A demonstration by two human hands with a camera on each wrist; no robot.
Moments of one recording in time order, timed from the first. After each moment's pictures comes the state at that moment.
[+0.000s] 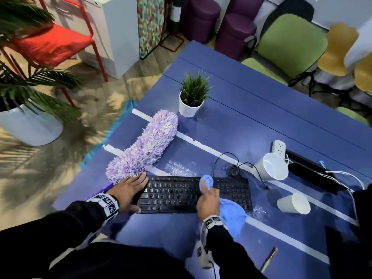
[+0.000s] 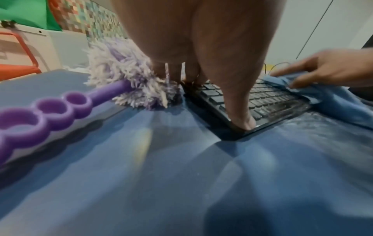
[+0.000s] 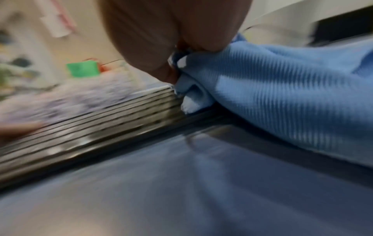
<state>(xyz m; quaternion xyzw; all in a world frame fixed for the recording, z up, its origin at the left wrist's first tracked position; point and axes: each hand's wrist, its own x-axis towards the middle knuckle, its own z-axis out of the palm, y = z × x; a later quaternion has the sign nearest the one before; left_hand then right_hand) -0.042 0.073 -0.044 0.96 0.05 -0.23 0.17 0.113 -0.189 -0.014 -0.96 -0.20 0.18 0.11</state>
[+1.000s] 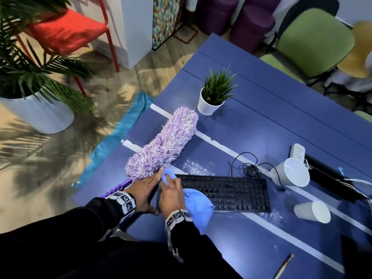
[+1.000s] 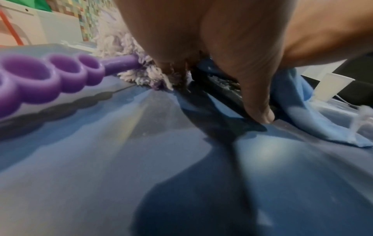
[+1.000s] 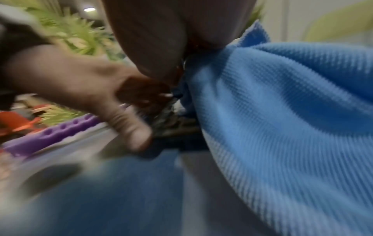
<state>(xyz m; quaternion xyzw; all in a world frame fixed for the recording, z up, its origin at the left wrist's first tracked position) -0.057 0.080 -0.040 0.93 0.09 -0.14 0.32 0.023 -0.049 -0.031 -0.88 -0.41 0.16 0.14</state>
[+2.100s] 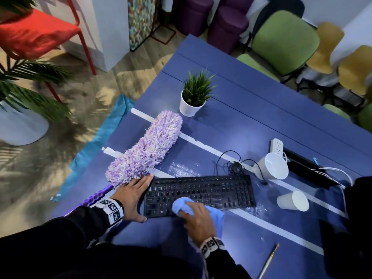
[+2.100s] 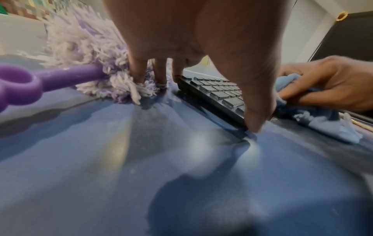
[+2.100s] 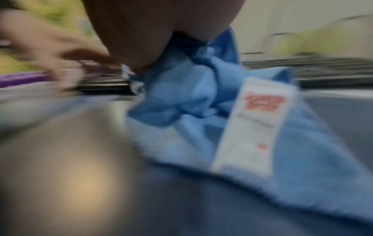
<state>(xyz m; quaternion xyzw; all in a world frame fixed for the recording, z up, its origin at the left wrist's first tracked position) -0.045 0.079 -0.033 0.96 0.06 -0.18 0.22 0.055 -0.194 -0.032 -0.87 -0.48 0.14 0.06</state>
